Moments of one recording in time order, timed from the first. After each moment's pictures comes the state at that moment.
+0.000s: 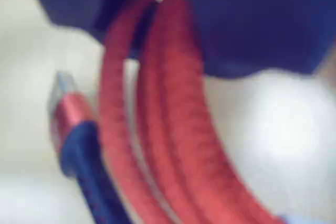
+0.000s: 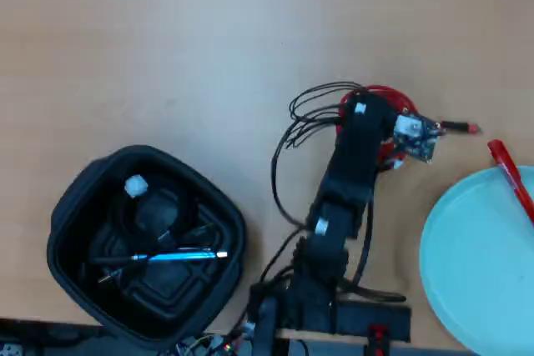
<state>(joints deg) 103.2 85.1 96.9 75.3 13.1</state>
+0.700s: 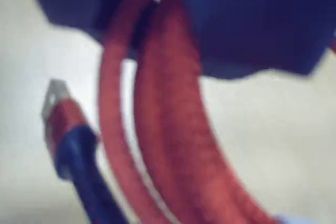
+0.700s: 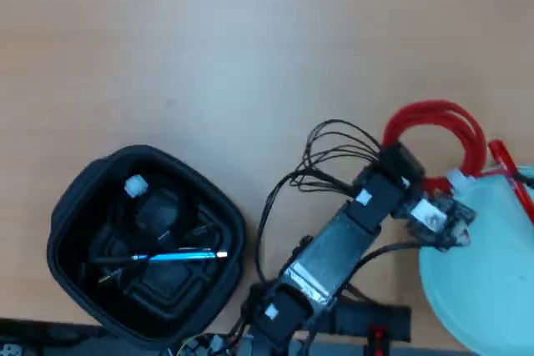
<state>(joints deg) 126.0 117.2 99.5 76.7 13.0</state>
